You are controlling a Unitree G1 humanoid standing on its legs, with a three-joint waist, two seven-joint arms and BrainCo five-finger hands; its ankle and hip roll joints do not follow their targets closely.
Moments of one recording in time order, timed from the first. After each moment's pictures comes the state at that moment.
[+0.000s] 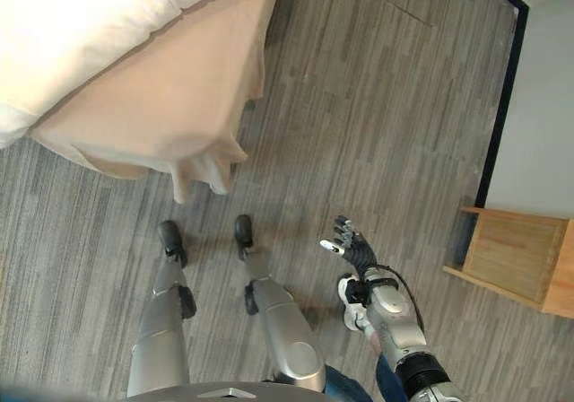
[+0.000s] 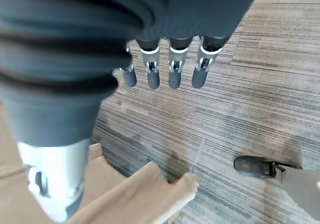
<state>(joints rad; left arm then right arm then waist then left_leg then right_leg) -1.38 1.16 -0.57 1.17 0.16 -0.13 0.26 -0.04 -0.38 0.26 0.43 0.47 -0.19 0.03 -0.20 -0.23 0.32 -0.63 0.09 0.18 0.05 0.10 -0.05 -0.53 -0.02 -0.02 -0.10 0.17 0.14</state>
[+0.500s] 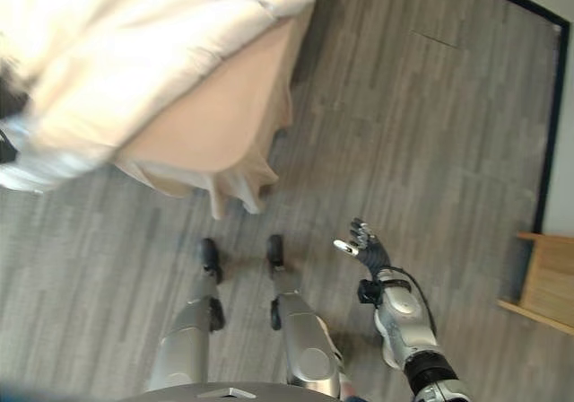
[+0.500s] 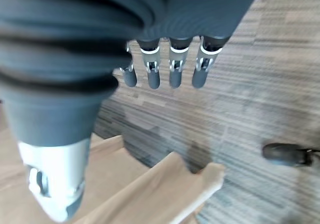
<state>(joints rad) -0.39 1.07 -0.32 0.44 0.38 -0.18 0.18 -0.02 -0.43 0.14 0.53 0.47 -0.21 0.02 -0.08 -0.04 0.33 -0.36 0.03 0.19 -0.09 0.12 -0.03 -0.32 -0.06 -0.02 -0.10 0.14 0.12</state>
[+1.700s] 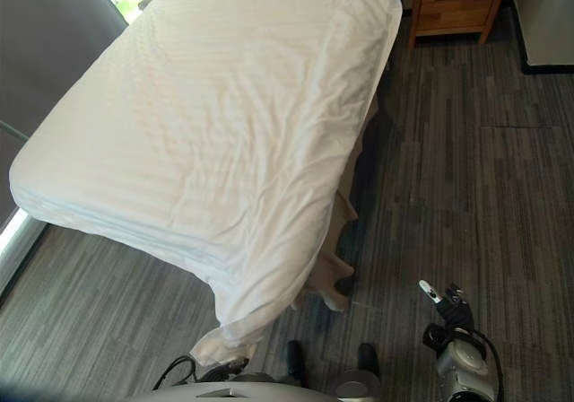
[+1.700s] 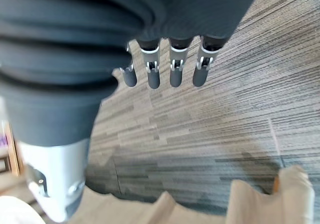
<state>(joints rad) 0.17 0.19 -0.42 0.93 0.53 -0.33 -0.19 0.06 -0.44 -0.18 0.84 0.57 -0.16 -0.08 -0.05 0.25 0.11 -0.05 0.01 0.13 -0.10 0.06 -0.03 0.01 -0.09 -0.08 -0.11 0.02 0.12</state>
